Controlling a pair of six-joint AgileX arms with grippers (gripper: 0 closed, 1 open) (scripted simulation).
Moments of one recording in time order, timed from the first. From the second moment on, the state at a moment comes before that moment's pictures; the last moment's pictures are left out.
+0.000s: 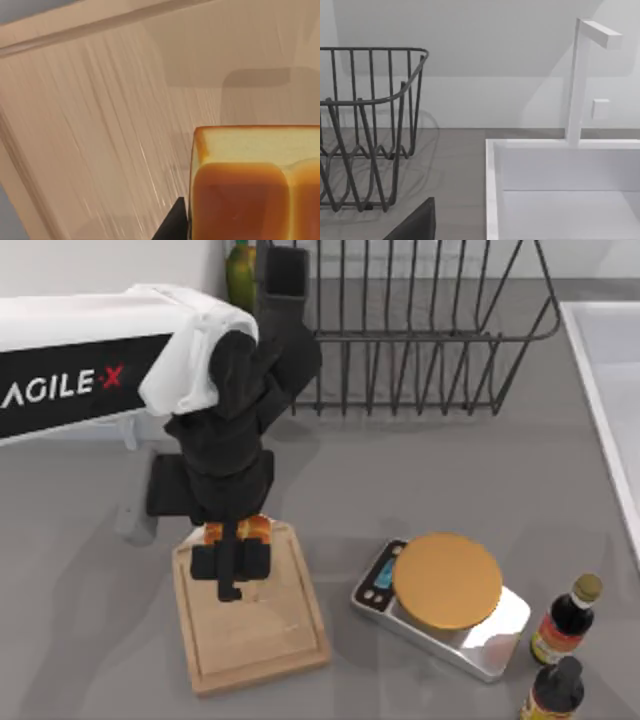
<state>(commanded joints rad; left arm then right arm) -0.61 1.91 1.35 -0.99 0.00 -2.16 0.00 0.00 0.00 0.00 0.00 0.00</state>
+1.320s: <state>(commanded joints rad) -0.61 1.95 1.28 -0.88 0.00 -2.16 0.00 0.00 0.00 0.00 0.00 0.00</state>
